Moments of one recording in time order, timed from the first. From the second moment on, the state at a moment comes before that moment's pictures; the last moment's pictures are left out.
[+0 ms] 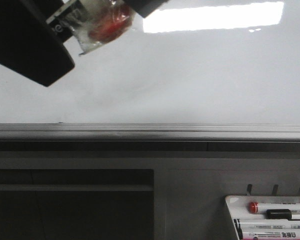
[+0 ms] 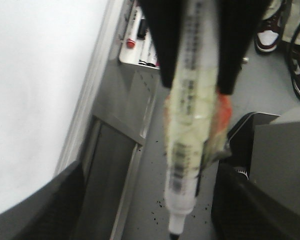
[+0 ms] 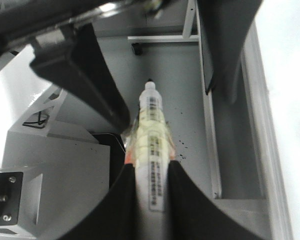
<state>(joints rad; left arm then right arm) -0.85 1.11 -1.00 -0.20 0.86 0.62 0.68 1.28 -1.21 0.59 1.05 -1.03</state>
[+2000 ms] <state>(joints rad) -0.46 0.68 -0.78 -0.20 0.71 0.24 0.44 1.54 -1.54 0.31 1.06 -0.36</state>
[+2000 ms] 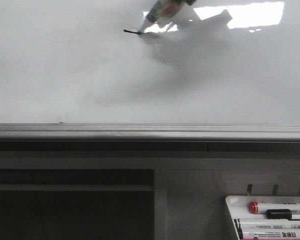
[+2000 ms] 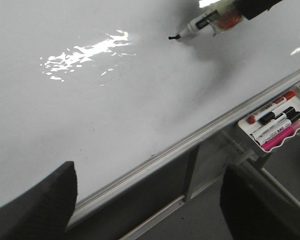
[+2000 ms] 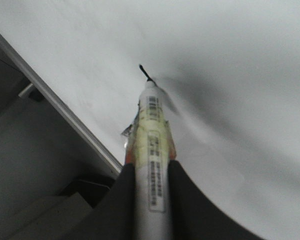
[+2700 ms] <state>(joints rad) -0.46 0.68 -0.78 -0.17 0.69 0.24 0.43 1.53 -1.43 0.35 1.11 -0.43</state>
